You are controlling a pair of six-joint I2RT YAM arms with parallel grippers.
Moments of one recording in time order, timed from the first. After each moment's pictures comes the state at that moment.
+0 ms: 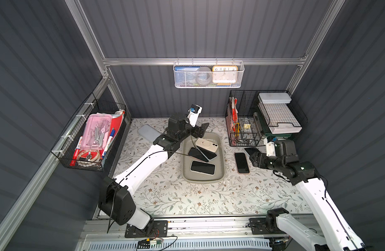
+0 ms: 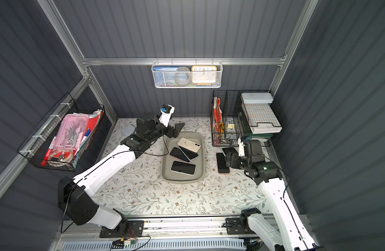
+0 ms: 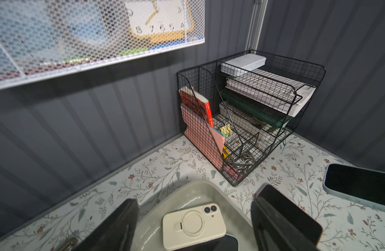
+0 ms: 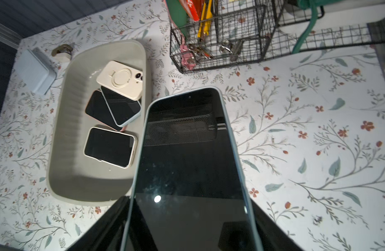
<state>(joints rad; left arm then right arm) -0.59 1.52 1.36 -0.09 0.16 0.07 0.12 0.90 0.97 -0.90 -0.11 0.29</state>
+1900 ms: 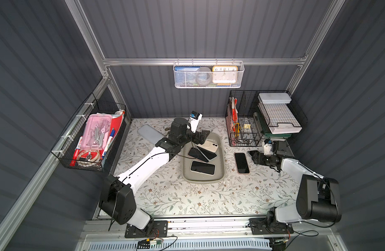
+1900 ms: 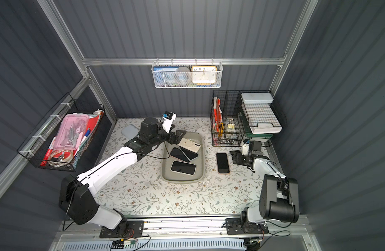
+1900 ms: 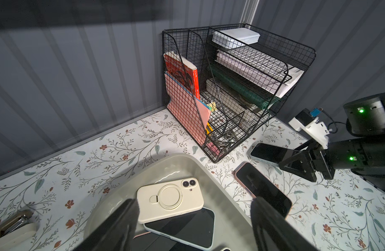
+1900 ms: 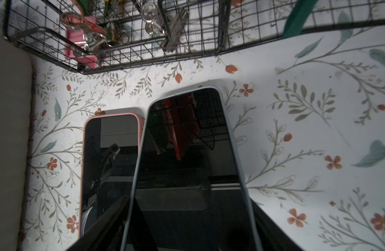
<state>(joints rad) -0.59 1.52 1.28 -0.10 0.23 -0.01 -0.18 1.46 0.75 -0.28 -0.23 0.00</state>
